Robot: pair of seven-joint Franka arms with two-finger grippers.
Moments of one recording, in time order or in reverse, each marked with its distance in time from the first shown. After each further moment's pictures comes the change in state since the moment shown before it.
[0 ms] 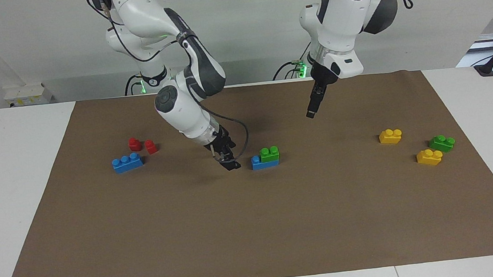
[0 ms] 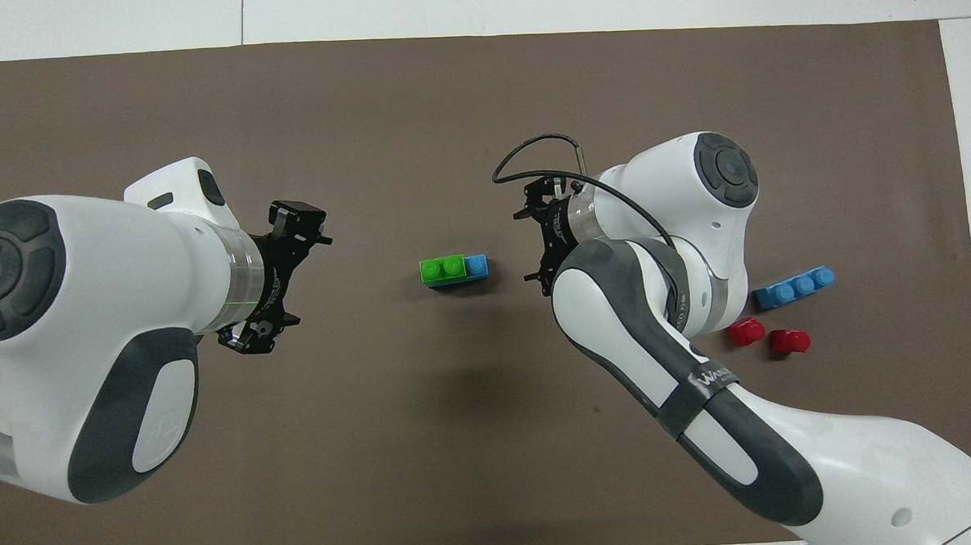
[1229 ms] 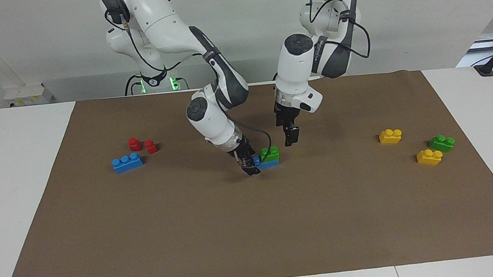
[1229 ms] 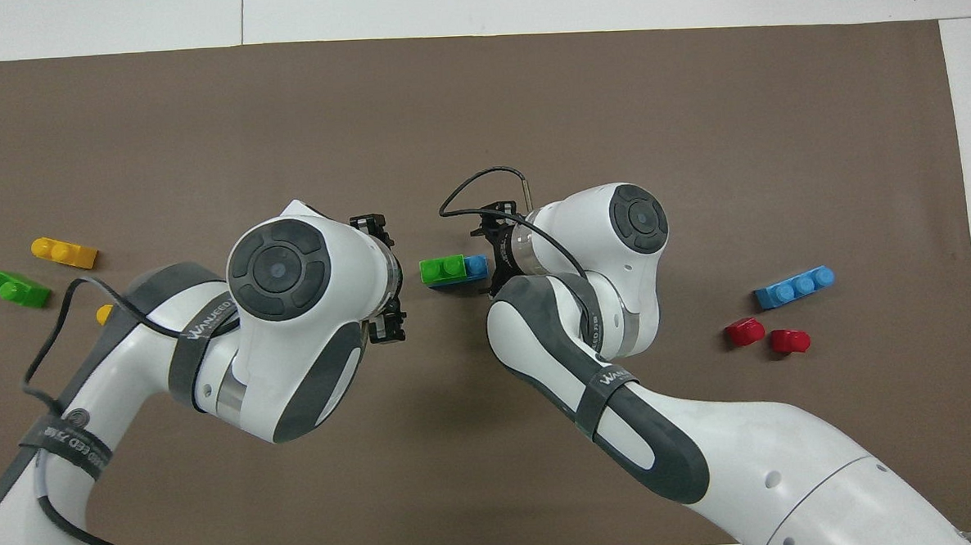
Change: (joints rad) left arm -0.188 0.242 0.000 -0.024 0.152 0.229 -0.835; right arm 0.119 0.142 0.000 0.000 0.071 0.228 0.001
